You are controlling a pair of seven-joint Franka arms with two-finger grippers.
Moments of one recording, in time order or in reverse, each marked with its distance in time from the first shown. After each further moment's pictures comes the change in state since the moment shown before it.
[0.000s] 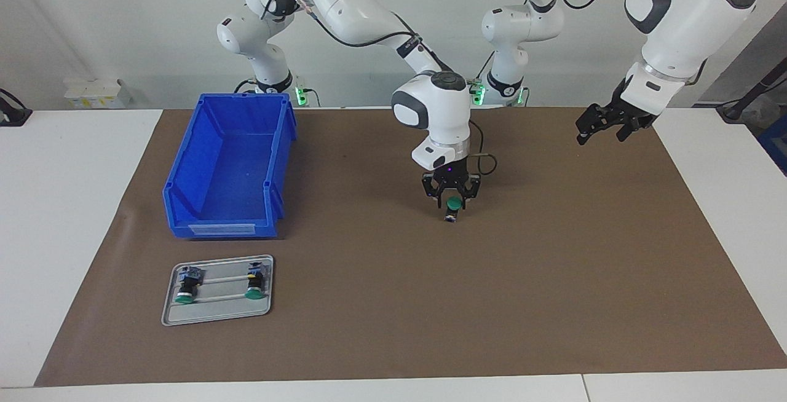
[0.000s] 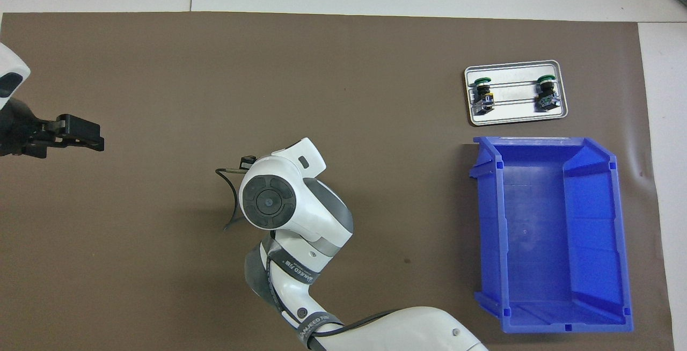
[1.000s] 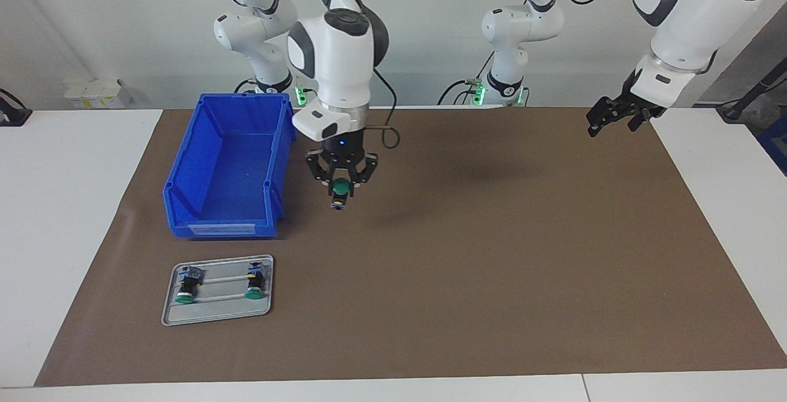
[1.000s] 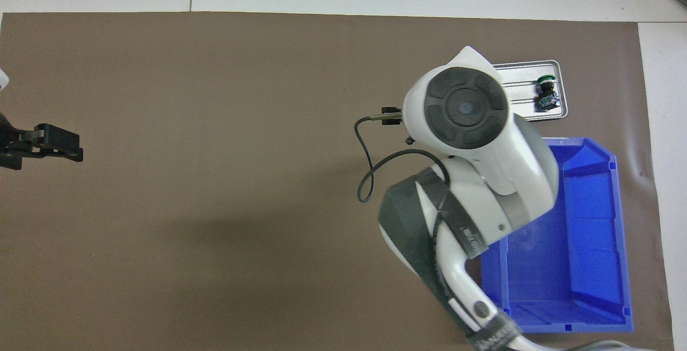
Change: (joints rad) left arm 0.012 -0.021 0.006 0.001 0.052 -0.042 0.001; right arm -0.329 -0.463 -0.027 -0.166 -0.106 -0.430 -0.619
